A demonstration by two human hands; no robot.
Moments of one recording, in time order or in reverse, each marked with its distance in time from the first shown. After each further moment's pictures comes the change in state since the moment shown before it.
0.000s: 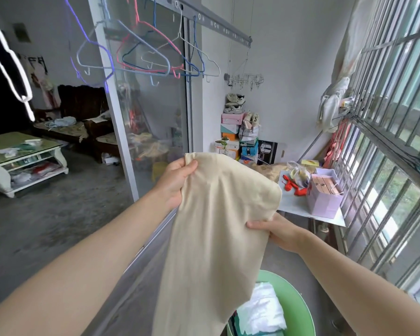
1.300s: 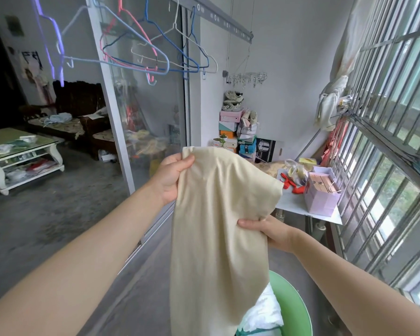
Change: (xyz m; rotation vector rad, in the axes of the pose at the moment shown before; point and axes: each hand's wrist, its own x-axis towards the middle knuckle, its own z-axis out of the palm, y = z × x) left_hand 0.001 0.010 -0.006 -0.057 -0.084 -0.045; right_hand 0.000 -0.002 0.021 -0.036 -0.020 0.042
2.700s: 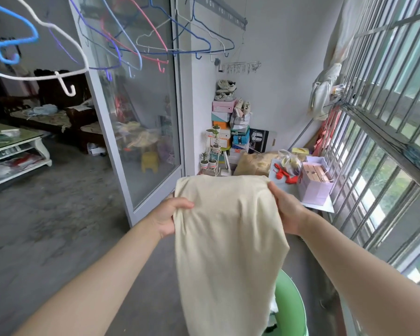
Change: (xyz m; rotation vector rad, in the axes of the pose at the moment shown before) left_hand 0.006 -0.089 -0.052 -0.060 -0.071 -0.364; right_hand 0.004 -0.024 -0.029 0.411 0.431 0.152
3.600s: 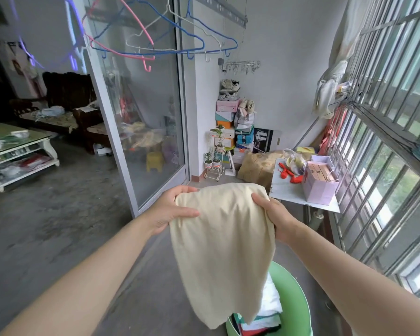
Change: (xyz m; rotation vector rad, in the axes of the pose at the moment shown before) left_hand -0.018 0.009 -0.002 0.552 0.049 0.193; right_hand -0.004 0.025 0.013 -0.101 -0.083 -0.126
